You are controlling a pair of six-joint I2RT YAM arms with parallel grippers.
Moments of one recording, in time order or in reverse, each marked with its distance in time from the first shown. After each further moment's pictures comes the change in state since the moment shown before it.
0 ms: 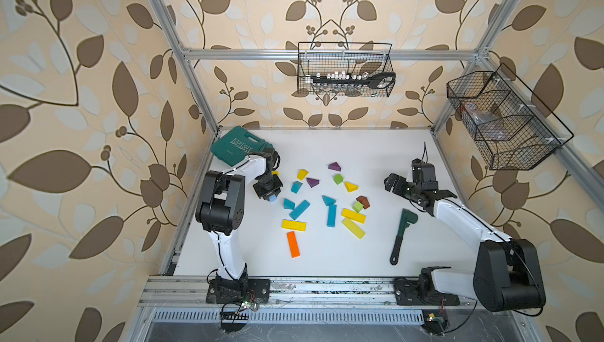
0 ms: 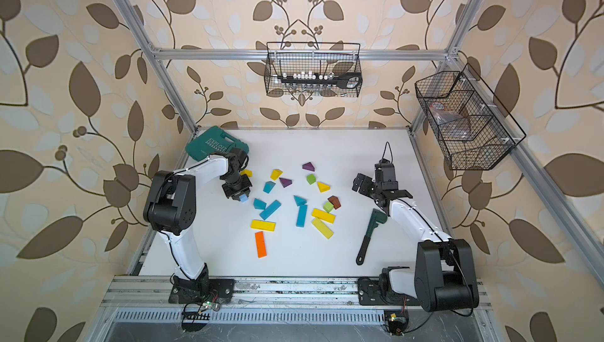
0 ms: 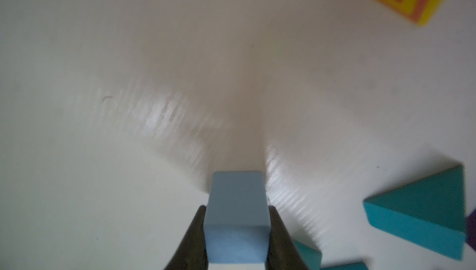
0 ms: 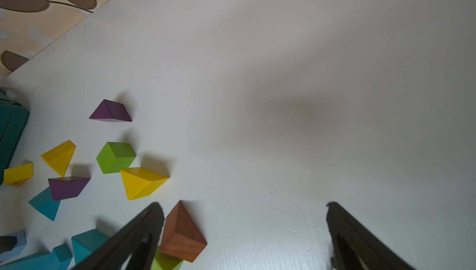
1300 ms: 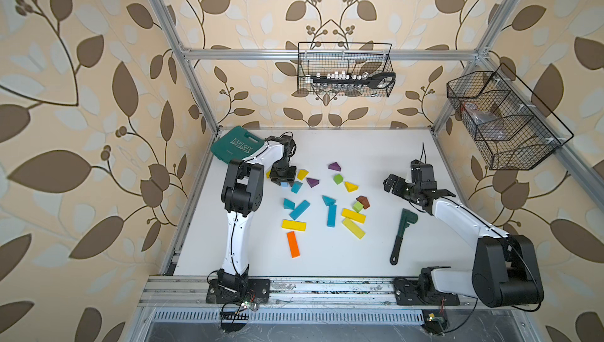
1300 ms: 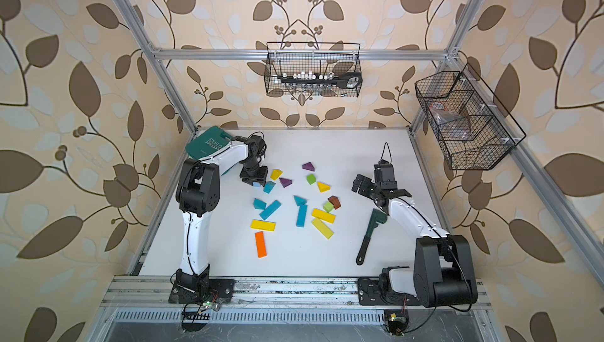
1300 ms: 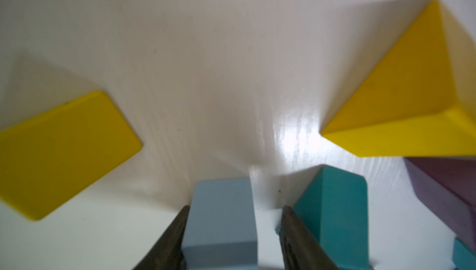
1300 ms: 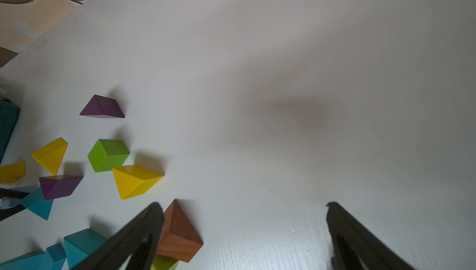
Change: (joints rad) left arm -0.084 0.289 0.425 -0.173 -0.010 0.565; right arm 0.000 0.023 0.000 -0.001 -0.002 0.000
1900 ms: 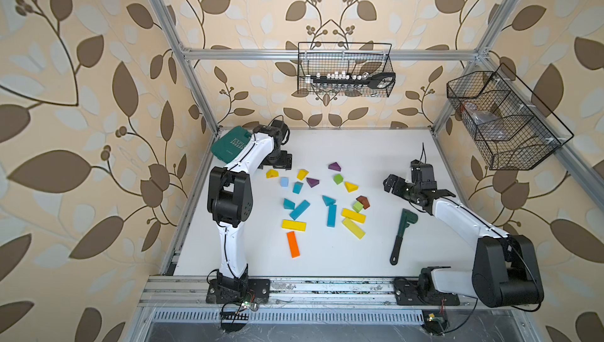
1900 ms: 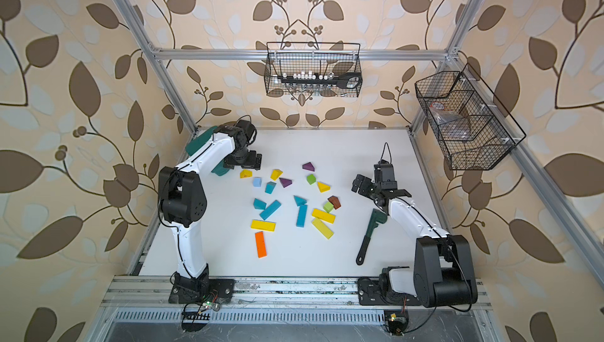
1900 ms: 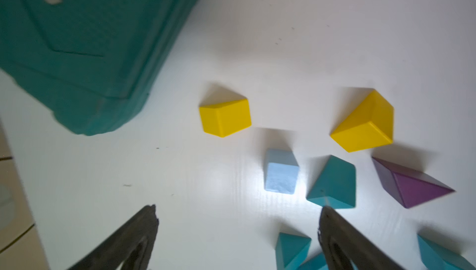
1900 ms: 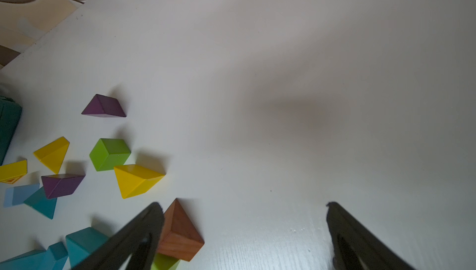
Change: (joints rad) left arm 0.045 -0.201 0.037 -0.047 -0.248 -0.095; right arm 0.000 0.000 0.000 0.000 -0.008 0.000
